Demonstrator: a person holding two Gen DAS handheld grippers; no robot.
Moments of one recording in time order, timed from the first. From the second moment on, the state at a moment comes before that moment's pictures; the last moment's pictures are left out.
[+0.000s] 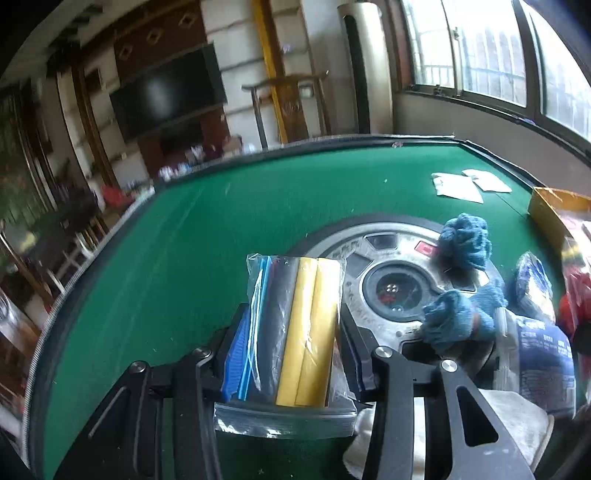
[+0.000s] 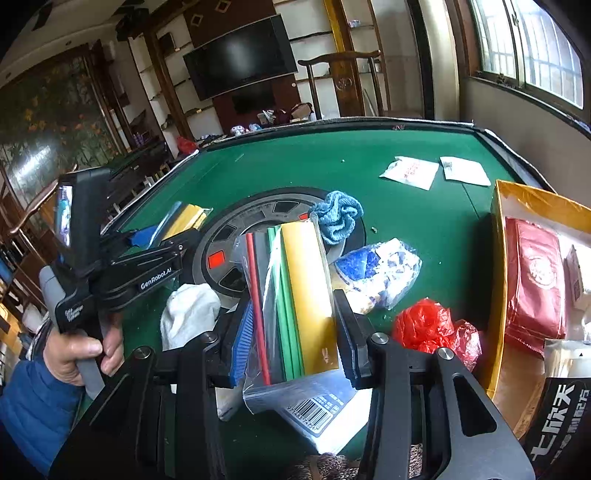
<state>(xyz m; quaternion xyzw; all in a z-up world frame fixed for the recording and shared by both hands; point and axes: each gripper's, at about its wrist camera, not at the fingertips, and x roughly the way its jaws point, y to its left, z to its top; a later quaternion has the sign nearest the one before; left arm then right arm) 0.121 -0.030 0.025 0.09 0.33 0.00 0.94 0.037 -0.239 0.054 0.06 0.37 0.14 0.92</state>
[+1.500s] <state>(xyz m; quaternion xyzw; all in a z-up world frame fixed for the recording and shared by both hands) 0.086 -0.078 0.042 0.20 0.22 0.05 0.95 0.038 -0.263 0.061 0.10 0.35 0.12 0.92</state>
